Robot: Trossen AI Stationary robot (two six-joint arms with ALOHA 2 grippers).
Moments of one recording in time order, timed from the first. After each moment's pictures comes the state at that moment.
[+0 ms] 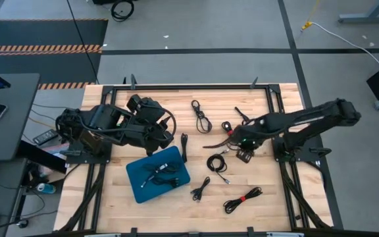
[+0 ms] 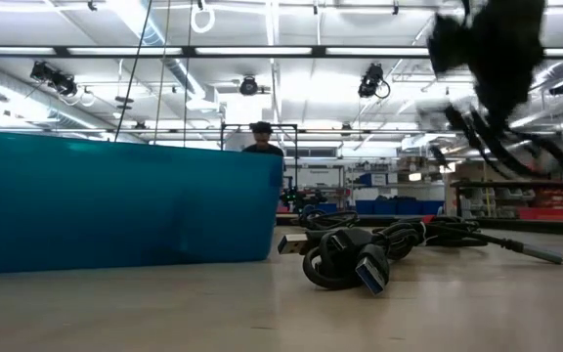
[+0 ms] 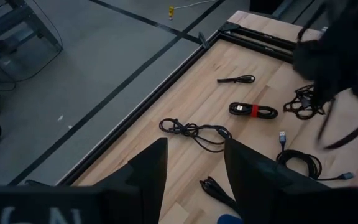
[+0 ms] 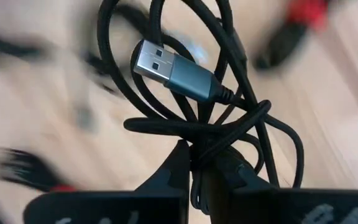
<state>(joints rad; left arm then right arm) -0.32 1.75 2.32 -1.57 -0.87 -0.72 0.11 1.19 0.94 -1.01 -0.02 0.73</state>
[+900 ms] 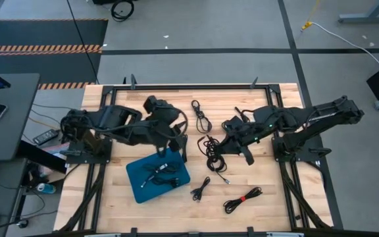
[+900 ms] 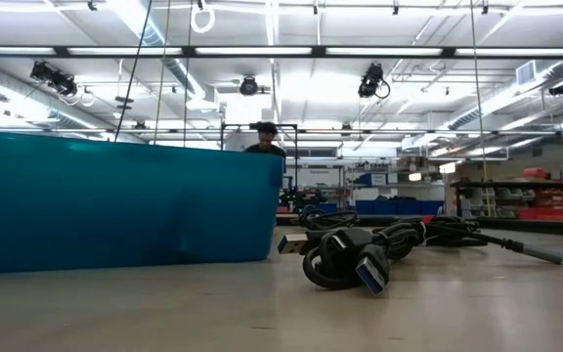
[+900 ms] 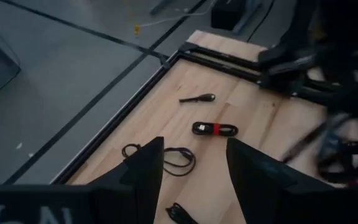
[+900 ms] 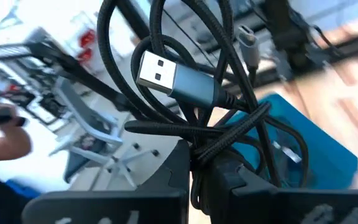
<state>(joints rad) -0.28 1.79 2.31 -1.30 -0.76 -0.51 0.21 1.13 1.09 -0.17 -0.20 0.52</state>
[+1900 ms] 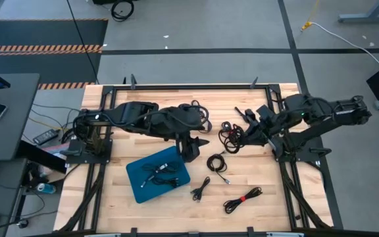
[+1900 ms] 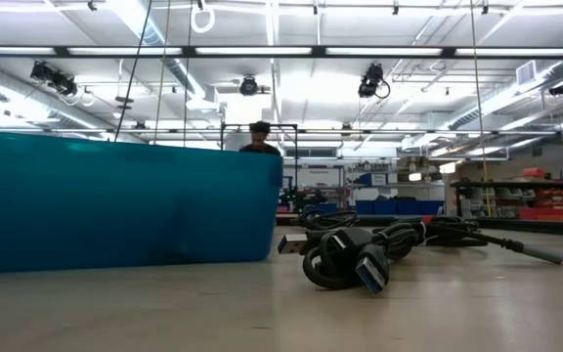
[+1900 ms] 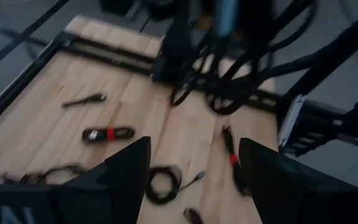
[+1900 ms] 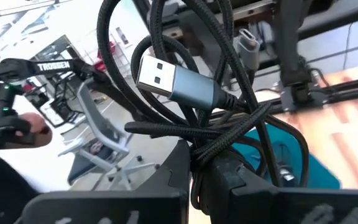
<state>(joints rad) -0.18 1.87 2.32 -1.01 -0.23 -0.38 0.21 0.89 1.09 -0.32 -0.20 0.42</state>
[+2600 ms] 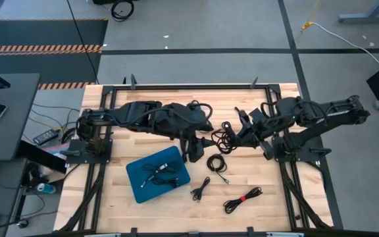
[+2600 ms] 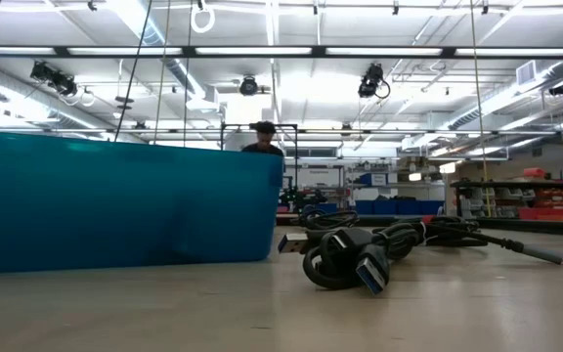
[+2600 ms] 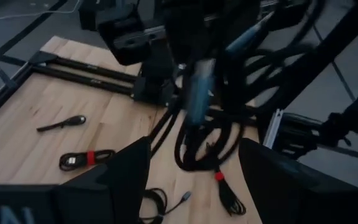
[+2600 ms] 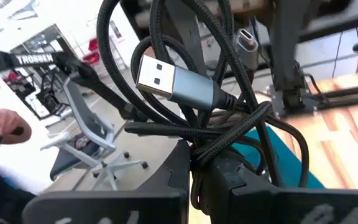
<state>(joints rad) -0.16 1.90 2.32 -0.90 -0.17 -0.34 0.21 0.96 1.09 -0.26 -0.18 0.36</state>
